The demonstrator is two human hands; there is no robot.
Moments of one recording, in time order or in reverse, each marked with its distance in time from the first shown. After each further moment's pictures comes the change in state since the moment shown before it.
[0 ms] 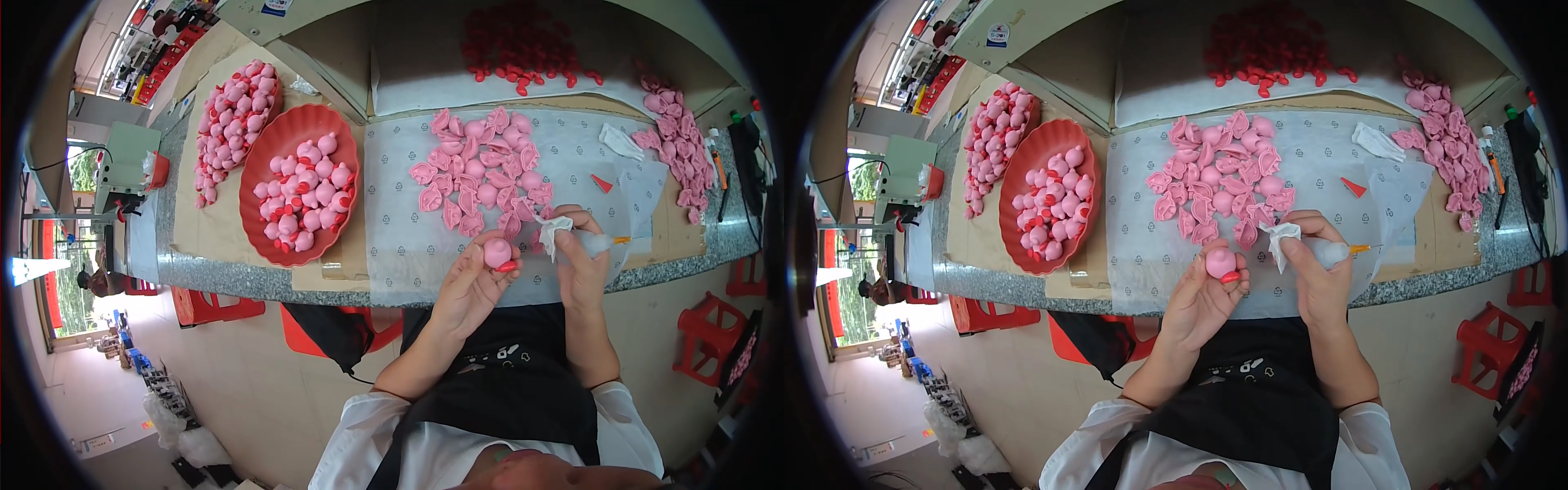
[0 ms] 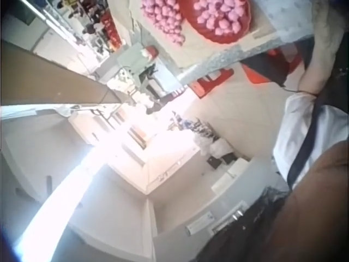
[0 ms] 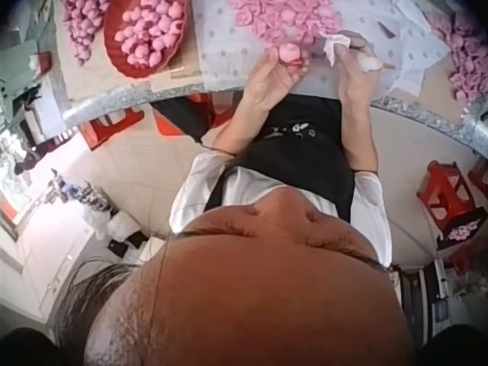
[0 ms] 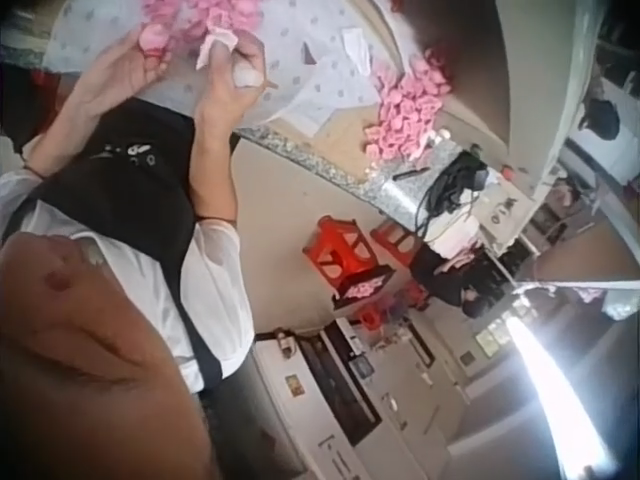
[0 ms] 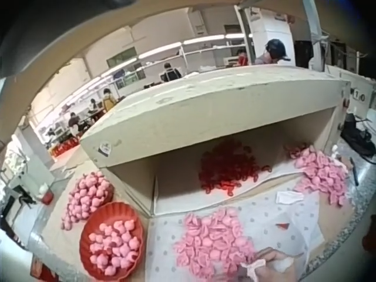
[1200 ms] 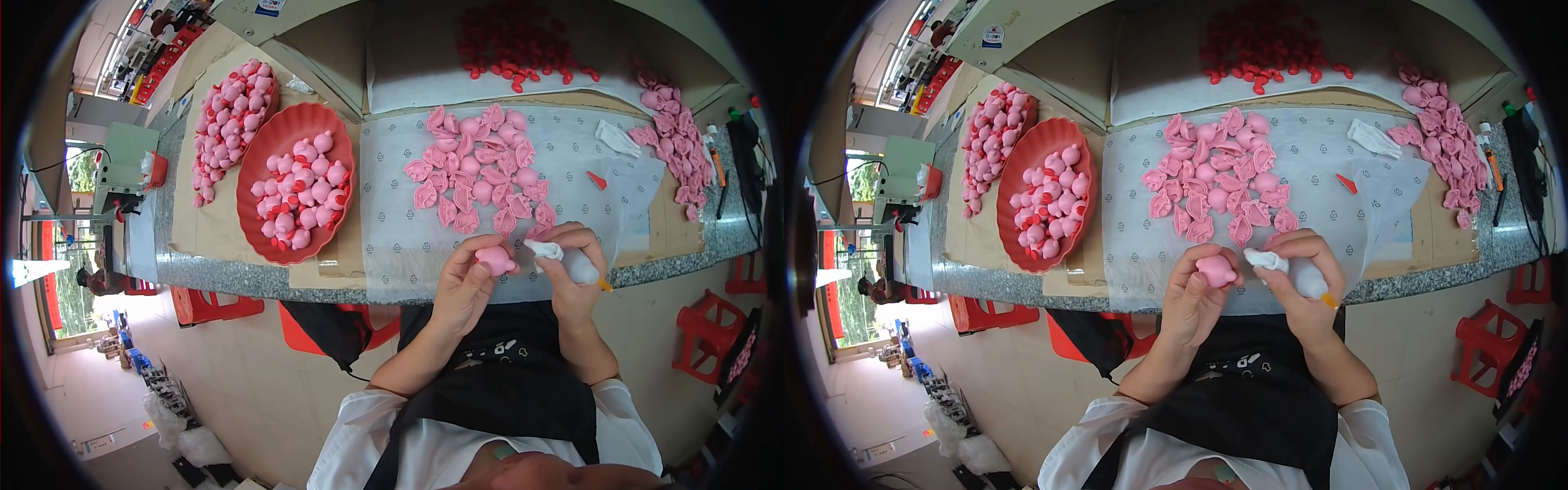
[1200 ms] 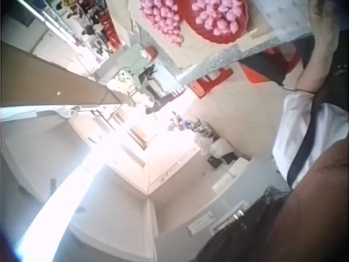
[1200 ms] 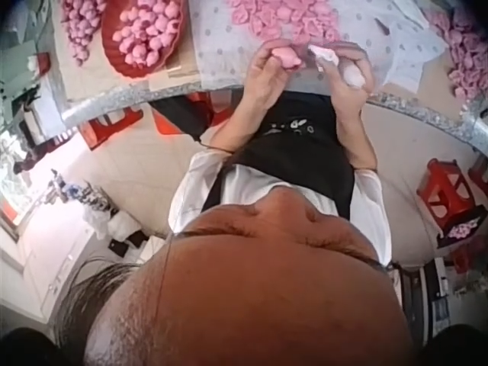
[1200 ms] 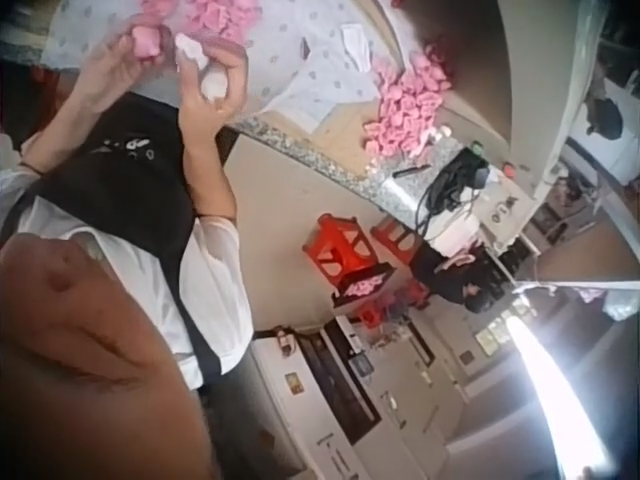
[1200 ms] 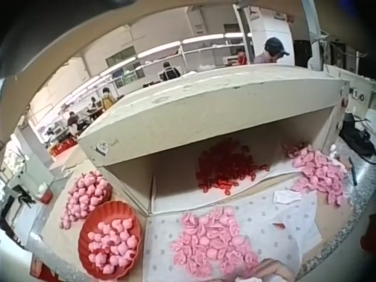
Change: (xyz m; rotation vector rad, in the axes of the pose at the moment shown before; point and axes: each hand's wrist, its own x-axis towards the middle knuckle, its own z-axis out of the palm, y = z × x) left_hand 0.000 -0.005 0.003 0.234 -0.125 0.209; right_hand -0.015 0.000 -0.001 -0.392 -0.153 -0.321
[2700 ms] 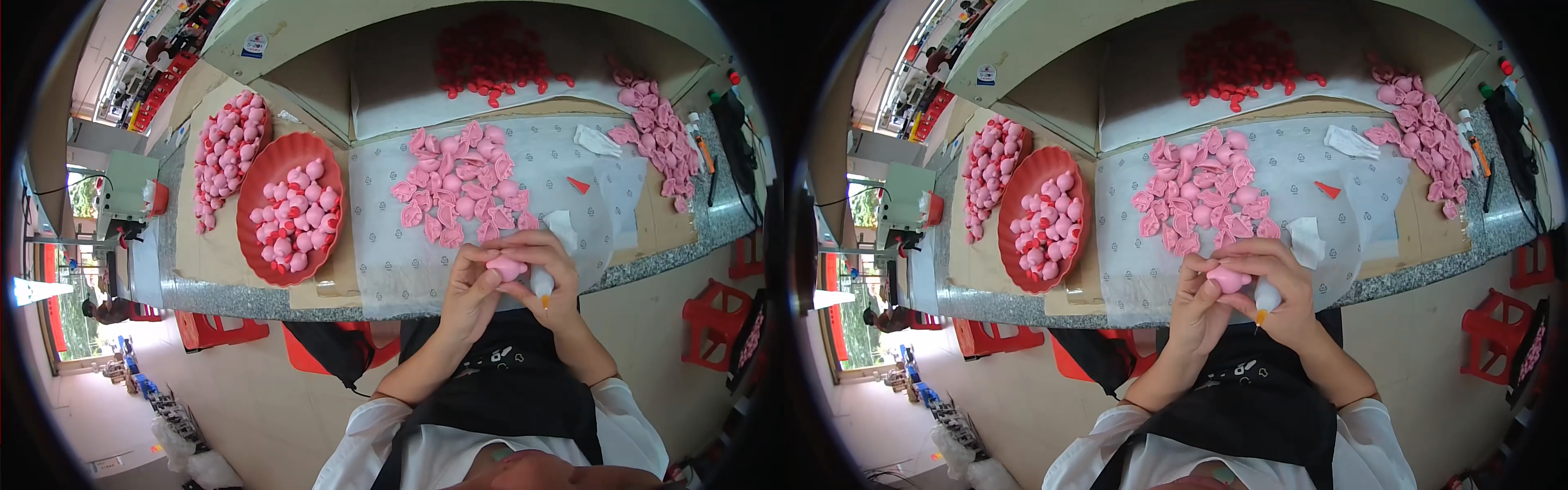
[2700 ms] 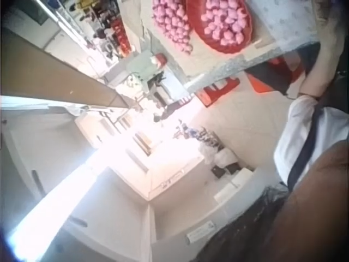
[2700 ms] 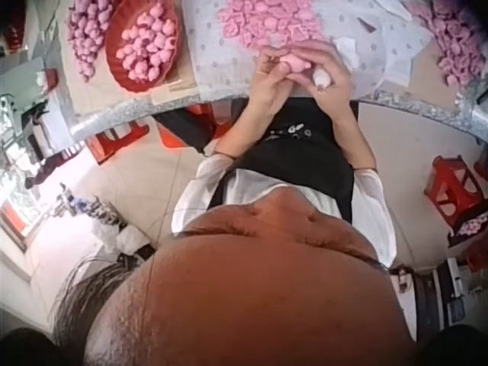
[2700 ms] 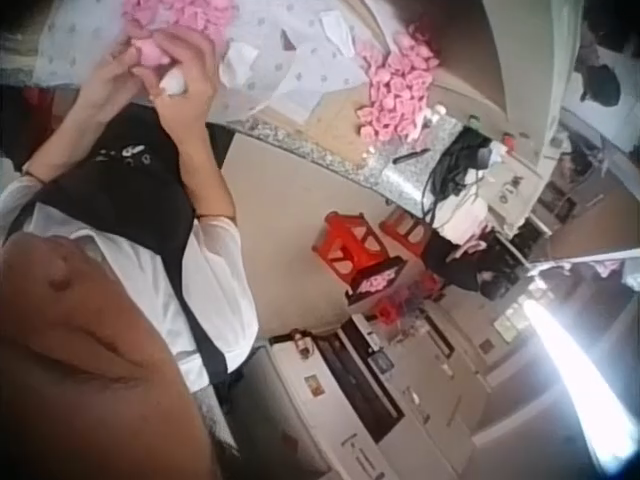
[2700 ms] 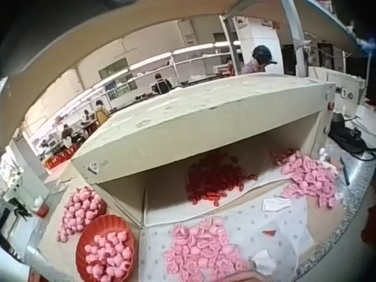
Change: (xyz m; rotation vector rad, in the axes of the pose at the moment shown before) left_hand 0.004 -0.013 0.012 -0.018 0.011 0.018; right_hand 0.007 -0.012 0.002 -0.302 -0.185 -0.202
